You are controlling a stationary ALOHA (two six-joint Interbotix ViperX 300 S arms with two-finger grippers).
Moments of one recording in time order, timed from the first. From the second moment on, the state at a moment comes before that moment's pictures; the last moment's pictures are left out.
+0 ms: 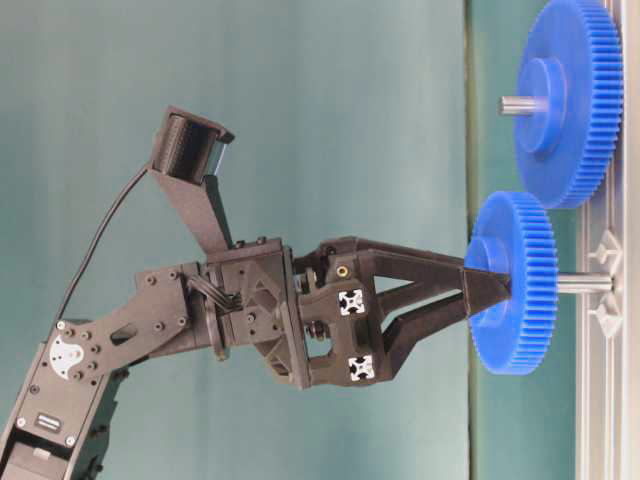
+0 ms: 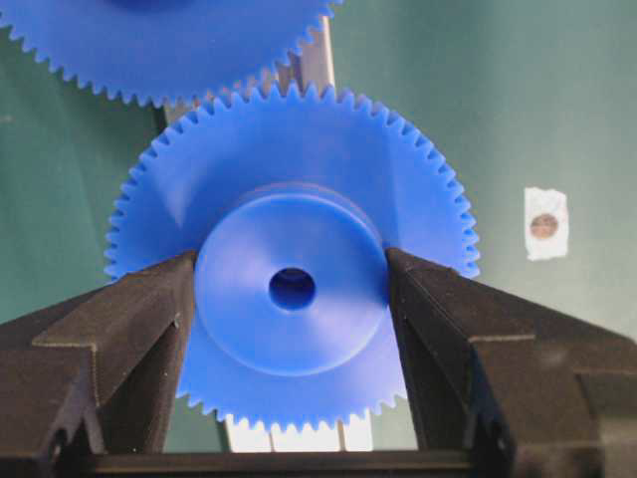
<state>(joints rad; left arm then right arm) 0.13 0.23 0.08 0.02 0.99 0.23 -0.08 -0.99 1.30 0.03 -0.05 0.12</state>
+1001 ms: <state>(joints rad) 0.13 0.21 0.11 0.02 0.96 0.23 -0.08 -0.99 1.30 0.03 -0.05 0.12</state>
